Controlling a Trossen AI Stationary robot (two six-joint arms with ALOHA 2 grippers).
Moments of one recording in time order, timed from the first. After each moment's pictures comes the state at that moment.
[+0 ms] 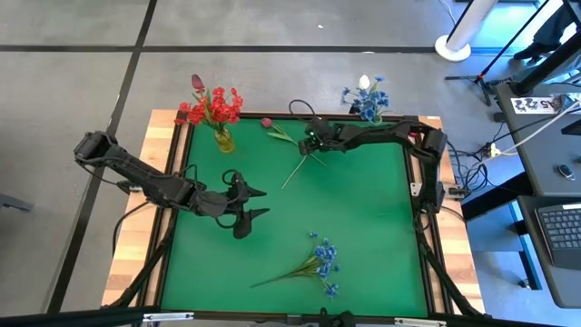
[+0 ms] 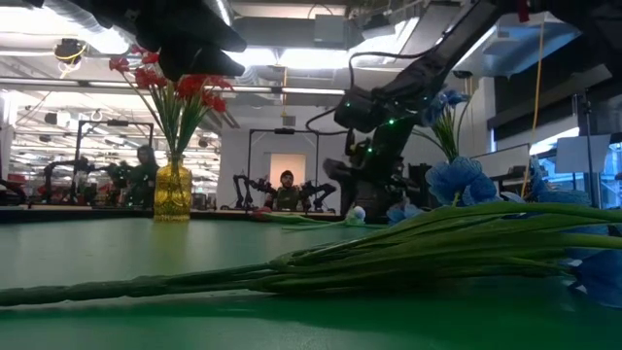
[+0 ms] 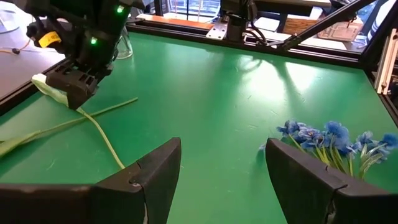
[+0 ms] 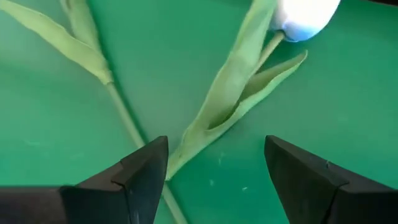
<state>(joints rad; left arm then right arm) -0.36 1.20 0.63 0.10 -0.56 -0.33 -0.45 1.96 1.21 -0.27 0.22 0.73</state>
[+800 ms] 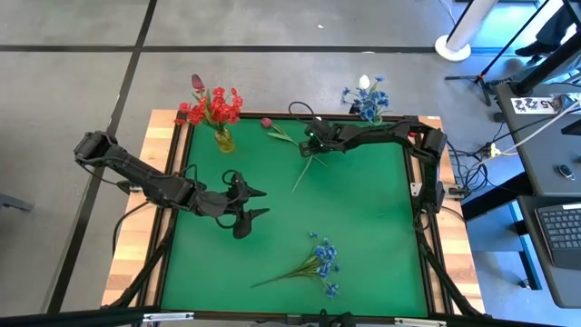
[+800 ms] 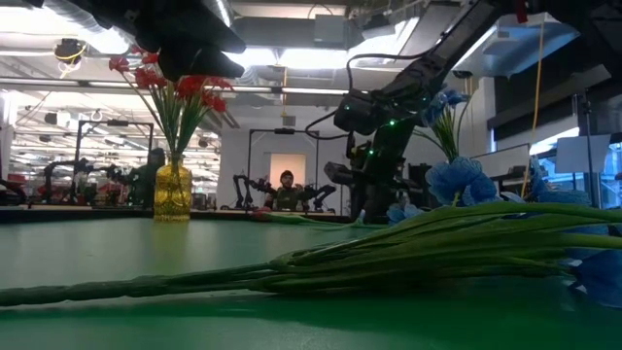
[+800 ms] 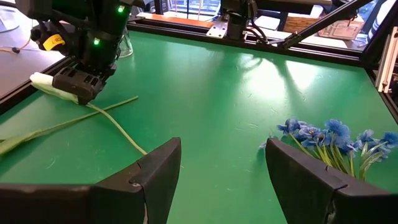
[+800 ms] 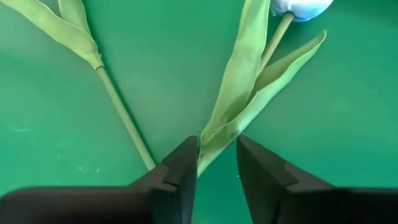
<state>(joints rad) -0.36 1.20 0.63 0.10 -0.56 -0.33 -0.45 1.97 1.22 -0.31 0.21 0.73</state>
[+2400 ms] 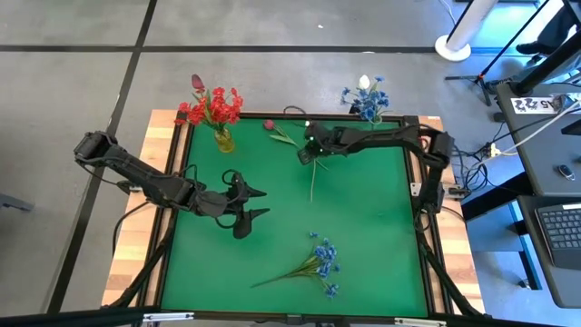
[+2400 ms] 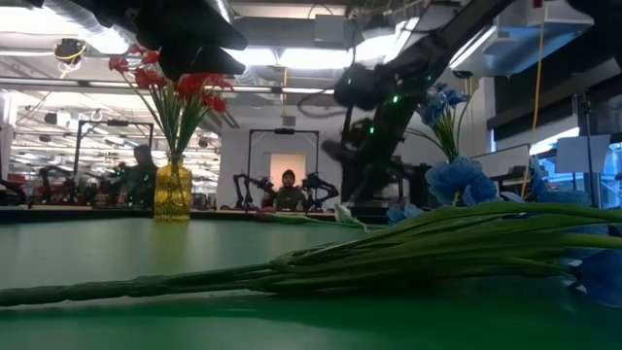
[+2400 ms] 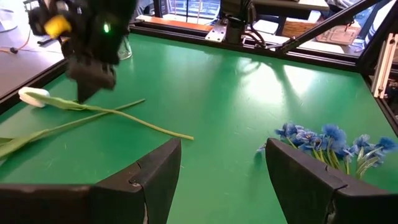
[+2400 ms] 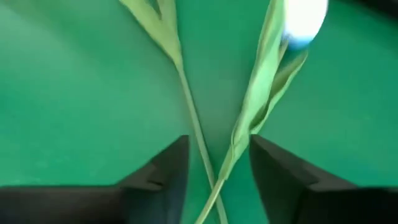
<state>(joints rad) -0.36 1.19 0.63 0.11 -0.56 -0.34 -0.39 1.89 1.22 -0.33 0.19 0.55</state>
